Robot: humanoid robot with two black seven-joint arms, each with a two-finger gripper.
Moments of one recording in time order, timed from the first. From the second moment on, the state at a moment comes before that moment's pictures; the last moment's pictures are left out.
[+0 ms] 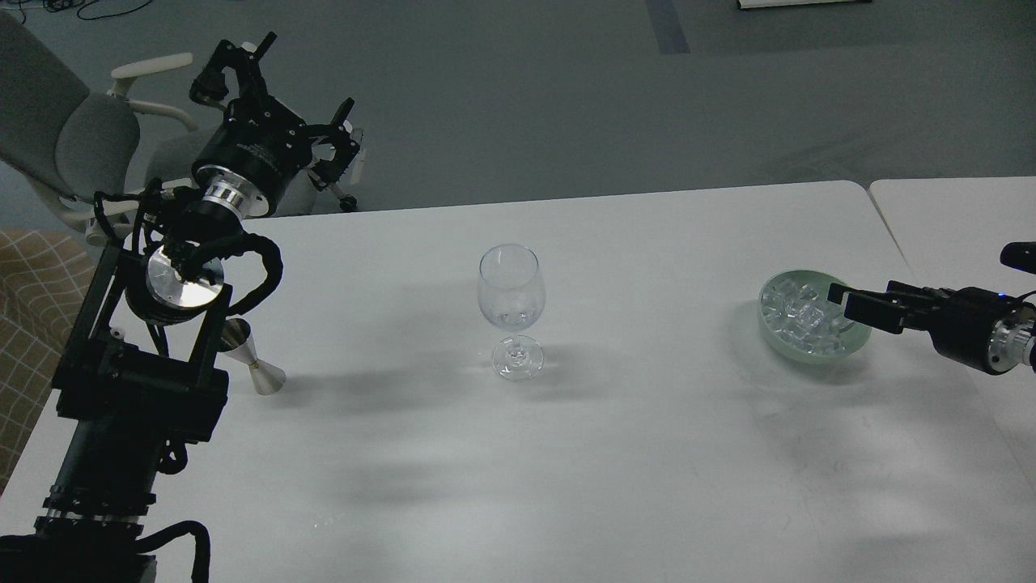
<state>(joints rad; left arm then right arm) -0.54 0.14 -1.49 -1.24 0.41 -0.06 0.18 0.62 -0.92 0.32 1.13 -1.44 0.01 0.31</state>
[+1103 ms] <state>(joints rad) -0.54 0.13 -1.49 -1.24 0.41 -0.07 0.18 0.69 -0.86 0.32 1.15 -1.43 0.17 0.20</state>
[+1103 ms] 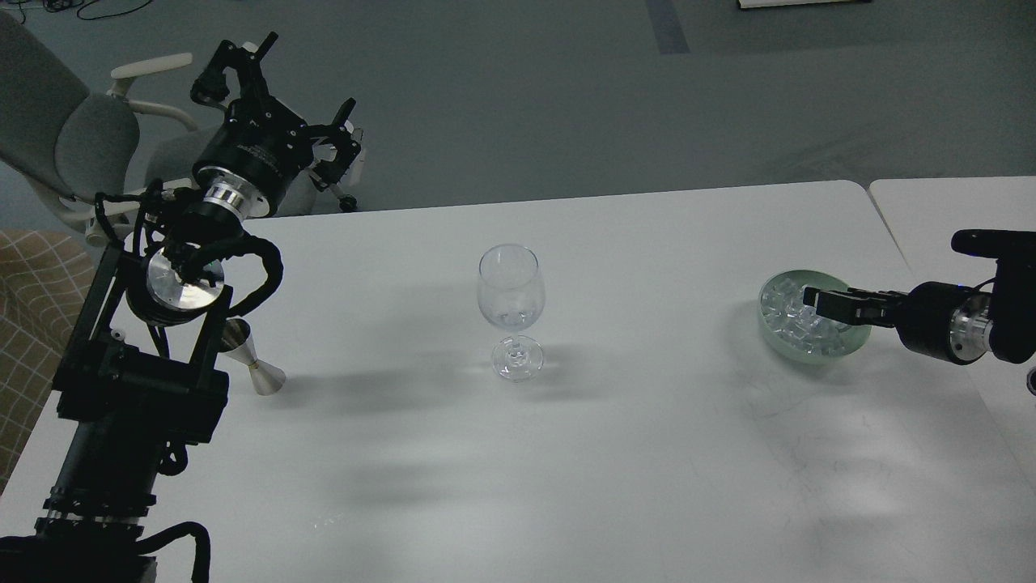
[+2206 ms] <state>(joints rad) -0.54 0.13 -1.50 -1.24 0.40 -0.08 0.18 0.71 -0.81 0.31 1.13 -1.40 0.26 0.12</state>
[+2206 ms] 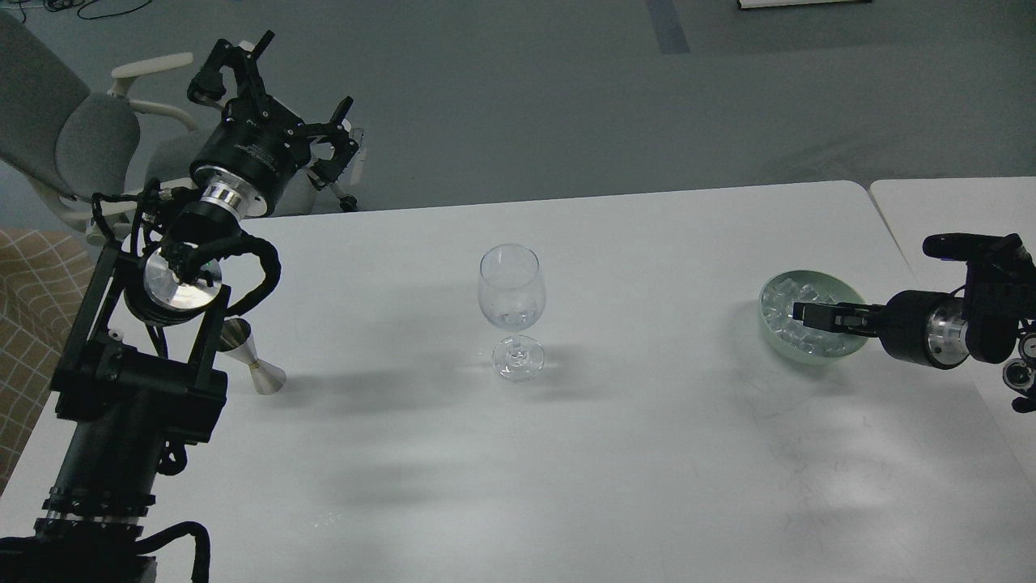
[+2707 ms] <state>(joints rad) -0.53 0.13 -1.50 -1.24 0.40 -0.09 0.18 0.71 -0.80 0.31 1.13 -1.40 0.28 0.11</state>
